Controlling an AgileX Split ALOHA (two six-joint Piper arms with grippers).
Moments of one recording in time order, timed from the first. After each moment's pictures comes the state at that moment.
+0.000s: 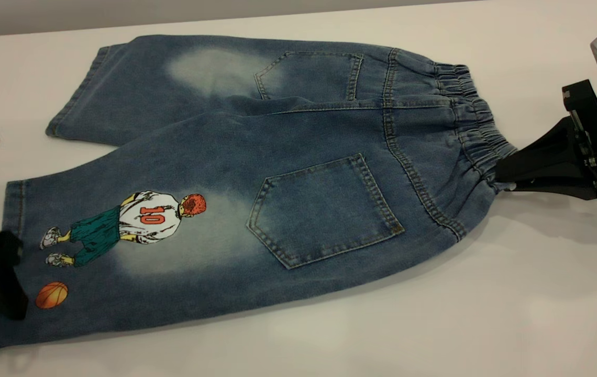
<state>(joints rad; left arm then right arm) -0.01 1.79 -0.40 -0.37 0.16 0.16 -0.19 2.23 -0.72 1.64 0.97 -1.57</state>
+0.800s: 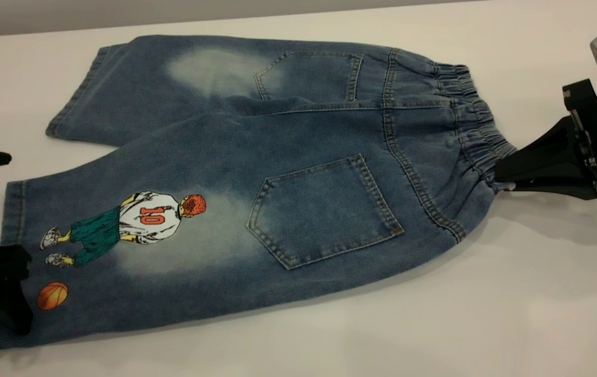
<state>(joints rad) -0.01 1.90 -0.41 -0.37 0.14 0.15 -0.19 2.23 -0.72 1.63 0.98 -1.57</state>
